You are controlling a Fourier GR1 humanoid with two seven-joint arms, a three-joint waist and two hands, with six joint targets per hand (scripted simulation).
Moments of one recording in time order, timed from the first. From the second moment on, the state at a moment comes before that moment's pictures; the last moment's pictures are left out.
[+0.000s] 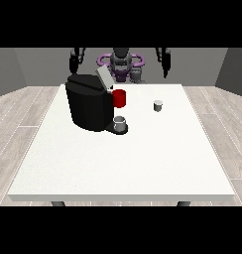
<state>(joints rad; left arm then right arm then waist) -0.02 0.10 -0.03 -1.55 0.01 -0.03 0.00 0.01 -0.14 0.00 -1.55 0.02 0.02 -0.01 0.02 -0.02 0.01</state>
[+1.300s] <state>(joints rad) -0.33 0.49 0.02 -1.19 -0.31 -0.23 -0.10 -0.15 -0.03 0.05 -1.54 0.18 -0.16 -0.01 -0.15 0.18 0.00</state>
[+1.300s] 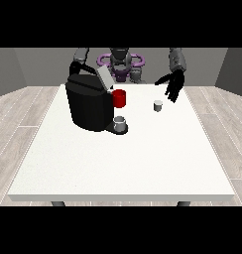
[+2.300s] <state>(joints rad) -0.50 0.42 -0.08 -0.89 -0.66 -0.01 -0.21 -0.25 -0.02 0.03 -1.37 0.16 -0.16 0.00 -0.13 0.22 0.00</state>
